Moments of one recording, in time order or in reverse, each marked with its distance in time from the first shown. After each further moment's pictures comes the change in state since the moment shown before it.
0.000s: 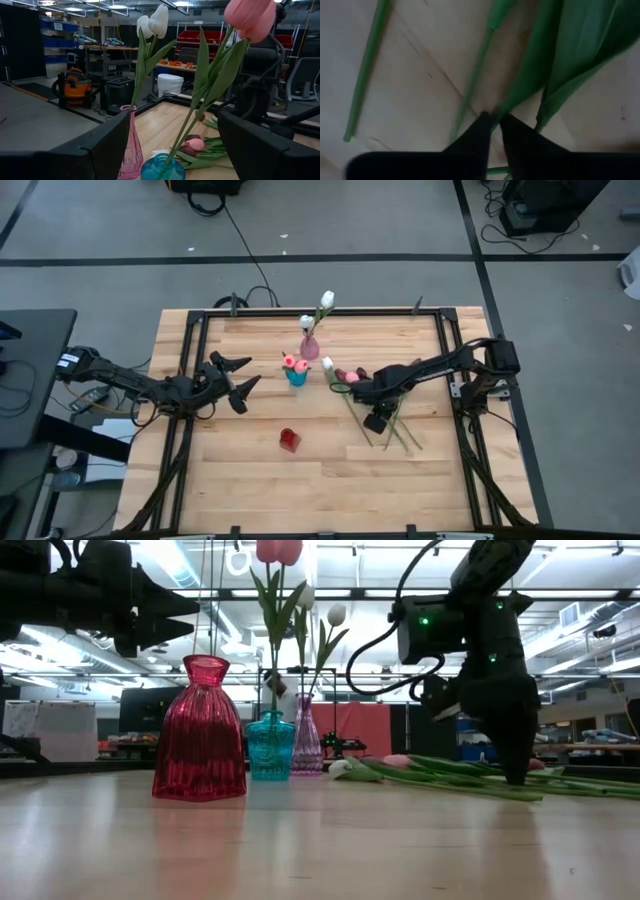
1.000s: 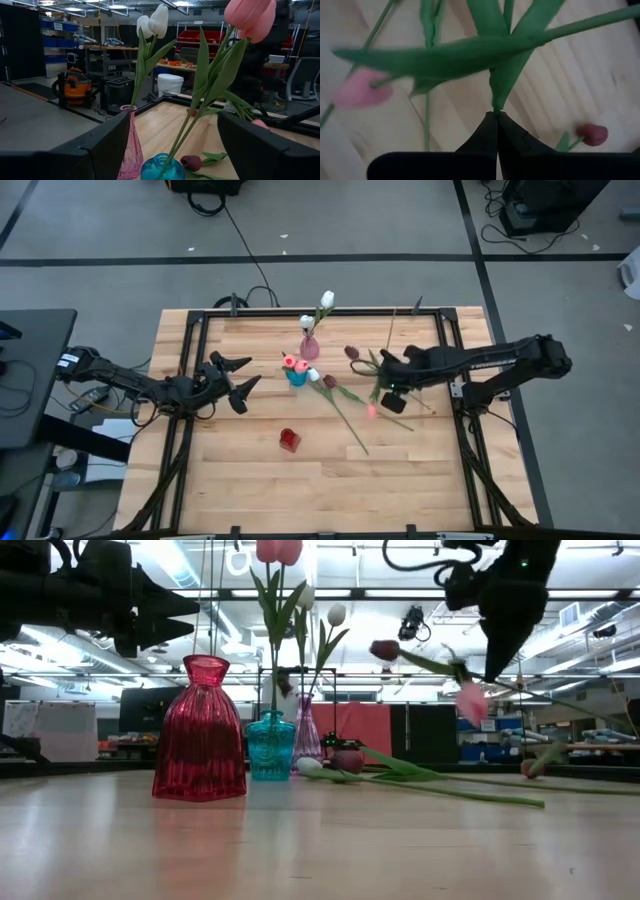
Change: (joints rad) left arm 0.000 0.000 0.000 -0.001 0.000 0.000; right arm 0.031 -0.423 0.082 -0.246 0.417 -0.093
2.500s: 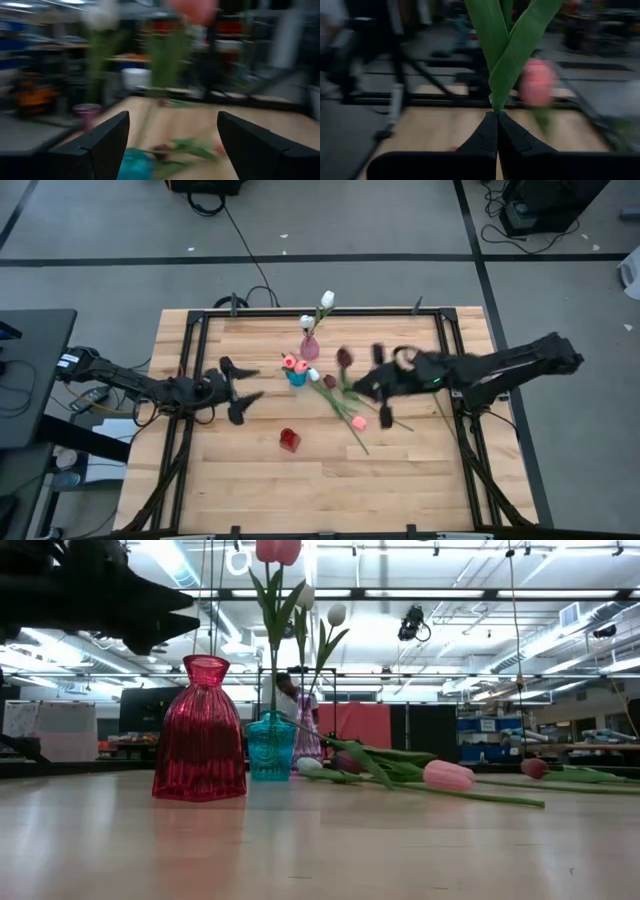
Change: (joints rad) left arm 0.000 0.000 0.000 -0.061 0.248 0.025; right arm 0.166 -0.127 -0.051 1.123 -0.182 -0.452
